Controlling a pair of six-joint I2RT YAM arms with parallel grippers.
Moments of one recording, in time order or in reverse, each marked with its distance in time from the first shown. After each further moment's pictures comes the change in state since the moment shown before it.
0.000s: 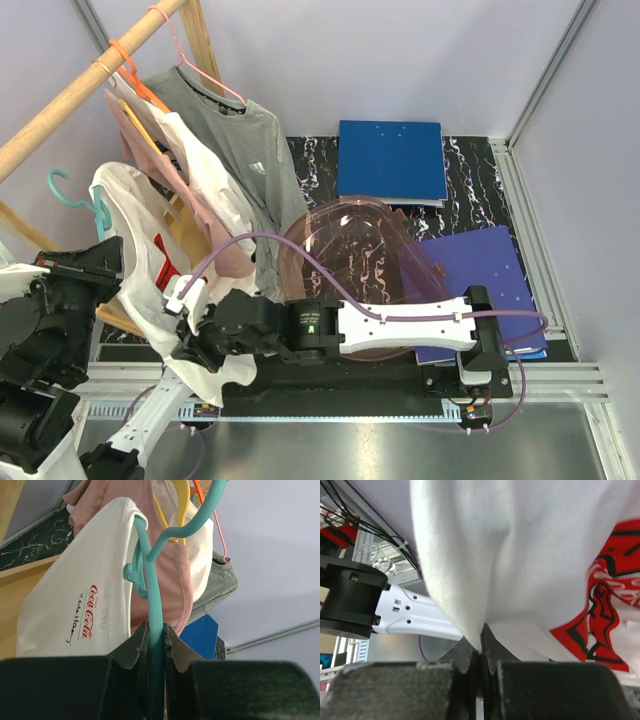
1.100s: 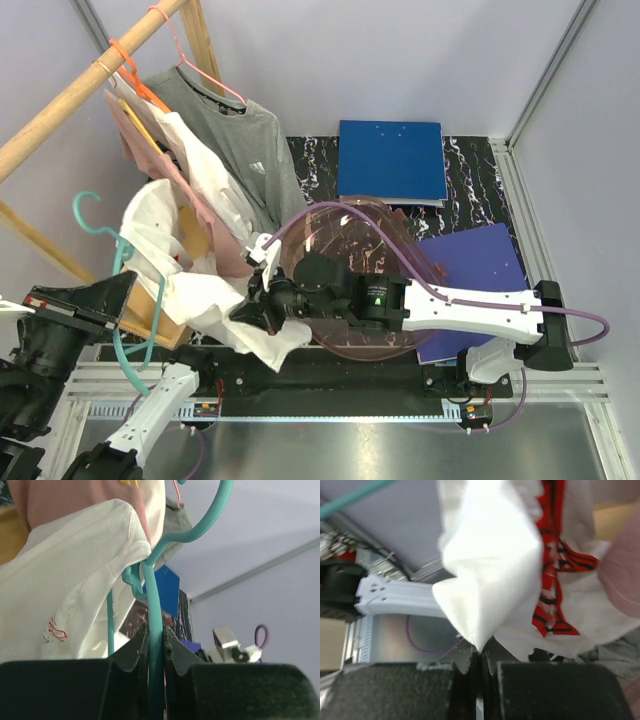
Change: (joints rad) left arm -0.012 -0.002 0.212 -0.201 0.264 -0.068; right arm -0.167 -0.373 -0.466 0.115 -0.032 0.106
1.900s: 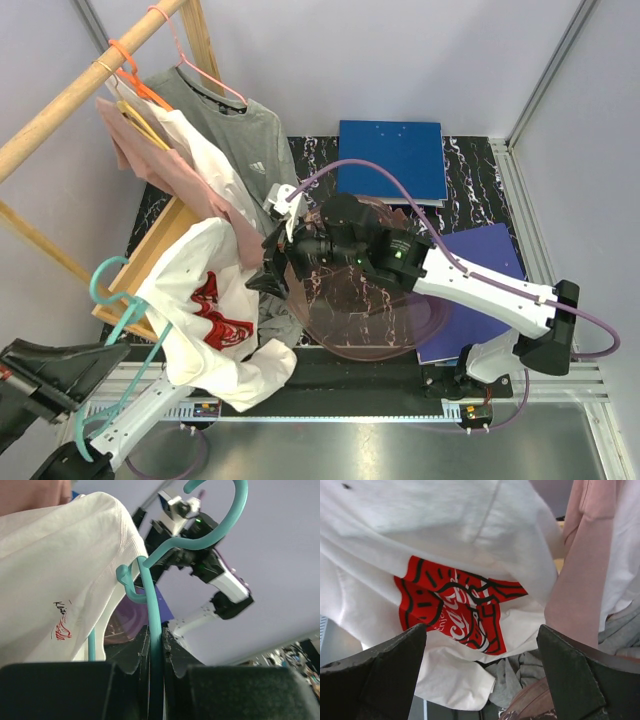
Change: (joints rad) left arm -0.269 -0.124 0.089 -0.113 0.299 0.031; right arm -0.265 -0.028 0.097 -0.123 -0.290 -0.227
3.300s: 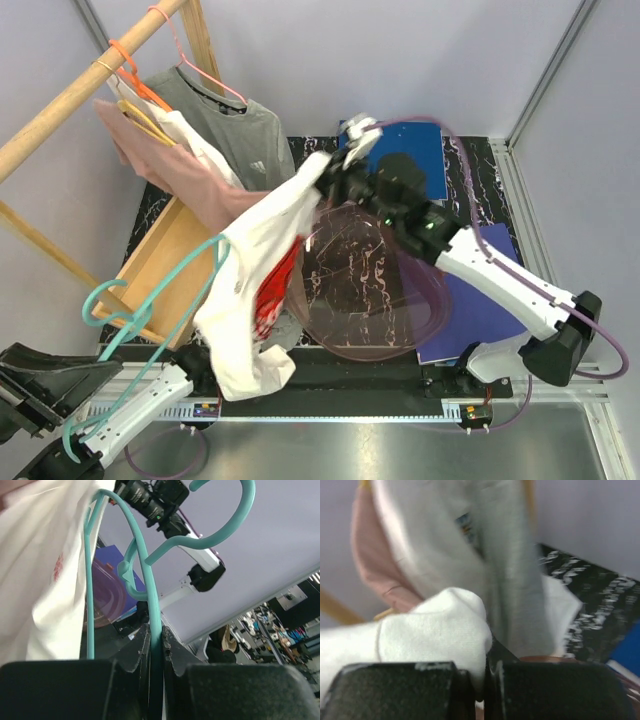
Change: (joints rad) left arm -0.133 -0.079 -0.065 0.050 0.073 -0.010; right arm -0.226 -0.047 -0.074 0.238 0.270 0.066
